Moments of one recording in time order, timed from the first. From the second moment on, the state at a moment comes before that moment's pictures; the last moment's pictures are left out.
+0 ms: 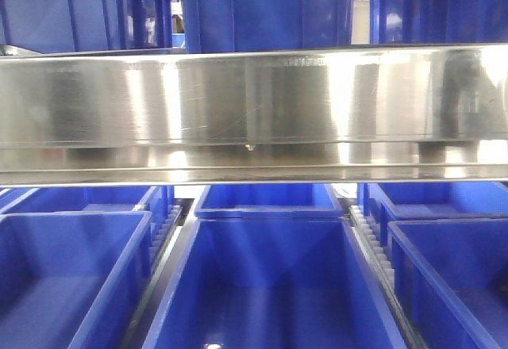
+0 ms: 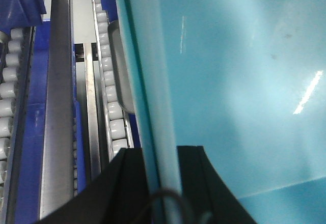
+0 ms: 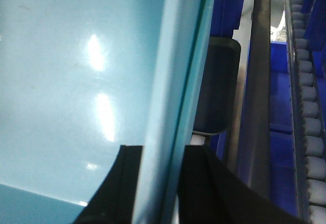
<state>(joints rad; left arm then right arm) -0.36 1.58 -1.97 0.09 1.13 -0.23 0.30 1.46 -1.79 0.15 0.99 0.03</state>
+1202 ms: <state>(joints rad) -0.36 1.58 -1.97 0.09 1.12 -0.23 0.30 1.46 -1.79 0.15 0.99 0.03</state>
